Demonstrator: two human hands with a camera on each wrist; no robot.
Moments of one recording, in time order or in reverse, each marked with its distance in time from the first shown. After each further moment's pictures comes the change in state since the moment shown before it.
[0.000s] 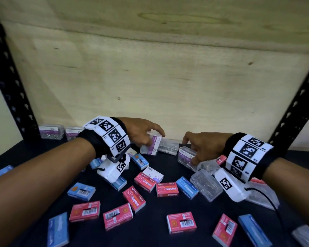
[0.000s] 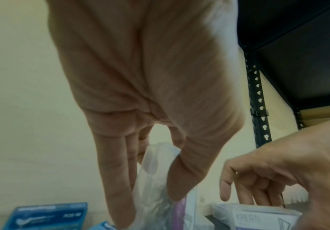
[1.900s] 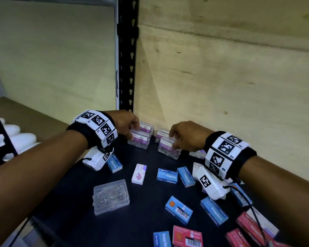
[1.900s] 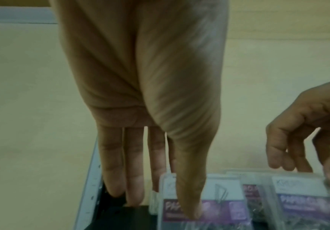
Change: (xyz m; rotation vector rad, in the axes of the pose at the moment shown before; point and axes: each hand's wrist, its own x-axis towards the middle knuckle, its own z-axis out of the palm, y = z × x) left_hand -0.159 -0.267 -0.018 -0.008 0.202 -0.536; right_hand 0.141 -0.266 -0.048 -0.059 0.228 -0.435
